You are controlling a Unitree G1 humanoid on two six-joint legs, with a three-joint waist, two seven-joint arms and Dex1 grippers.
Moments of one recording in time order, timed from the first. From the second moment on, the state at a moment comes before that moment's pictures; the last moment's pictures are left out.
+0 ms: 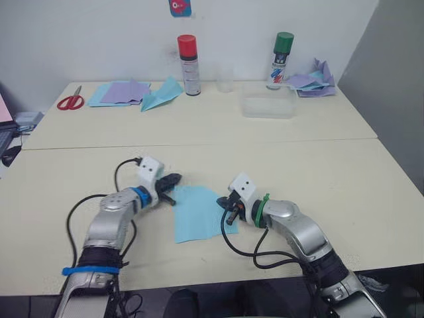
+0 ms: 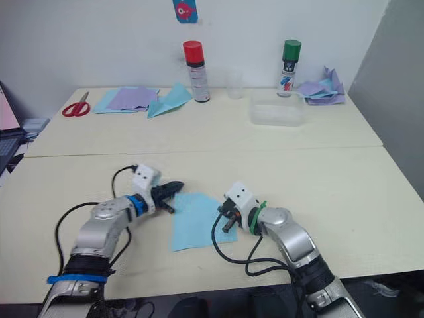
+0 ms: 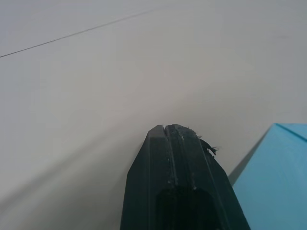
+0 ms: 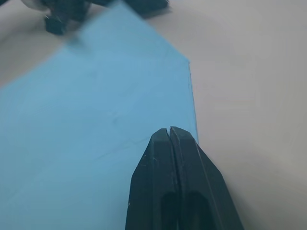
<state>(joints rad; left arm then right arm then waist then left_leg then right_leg) -0.30 0.50 0.12 0.15 -0.28 0.39 -0.69 -0.39 -0.19 0.38 -0.05 0.10 0.65 0.59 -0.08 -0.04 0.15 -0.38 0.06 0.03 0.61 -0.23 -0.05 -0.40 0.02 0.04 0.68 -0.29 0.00</state>
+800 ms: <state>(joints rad) -0.12 0.48 0.15 -0.16 -0.48 0.63 -0.63 -0.45 -0.17 0.39 0.03 0.10 0.62 0.63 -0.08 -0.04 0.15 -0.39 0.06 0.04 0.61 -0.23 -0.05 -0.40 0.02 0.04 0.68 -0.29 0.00</state>
